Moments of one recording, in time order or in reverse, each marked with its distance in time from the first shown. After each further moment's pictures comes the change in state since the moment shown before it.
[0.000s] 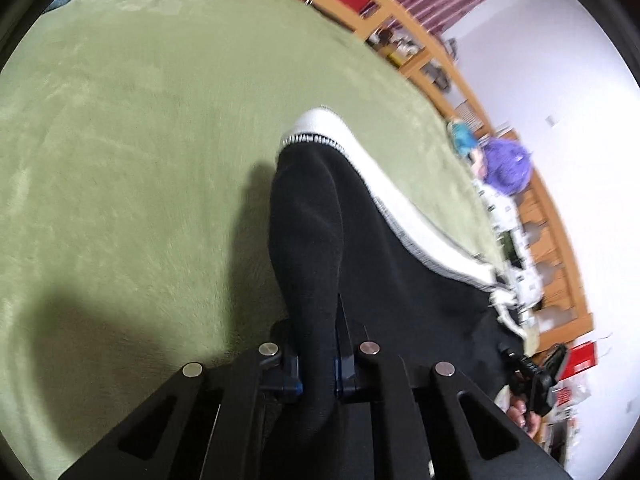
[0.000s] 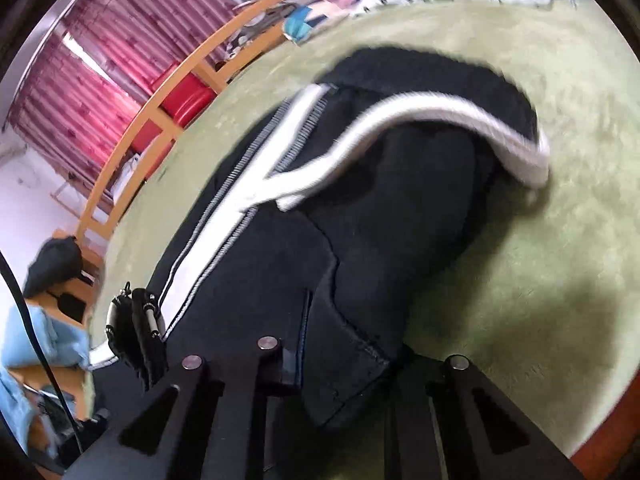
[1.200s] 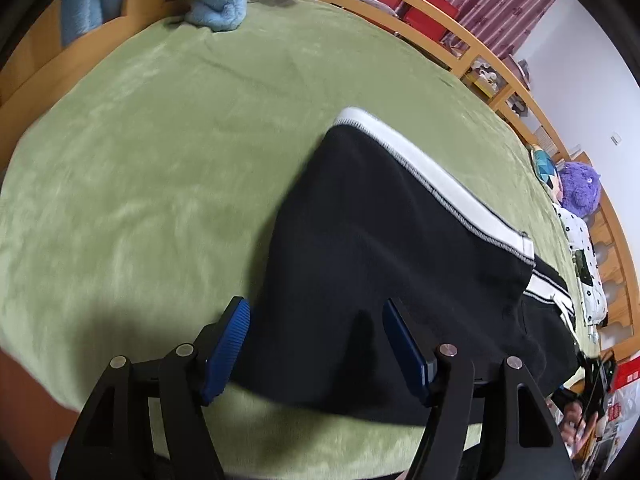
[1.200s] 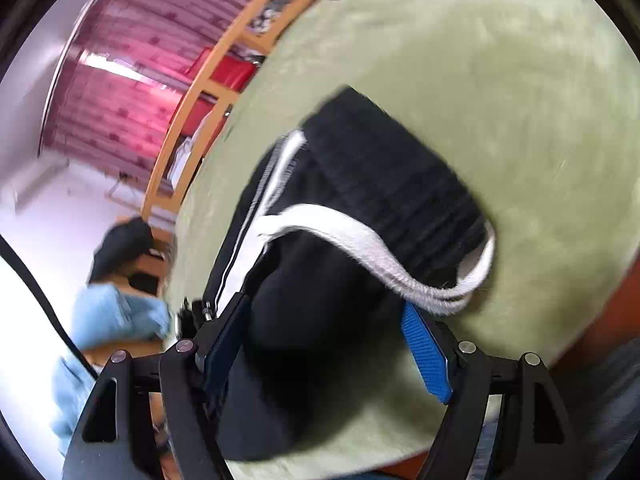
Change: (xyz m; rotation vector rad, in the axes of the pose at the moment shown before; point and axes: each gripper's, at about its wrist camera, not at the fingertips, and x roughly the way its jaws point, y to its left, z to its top) left arm -0.159 0.127 -0.036 -0.040 -0.083 0.365; right arm -0.020 0.044 -0.109 0.226 0.174 0.268
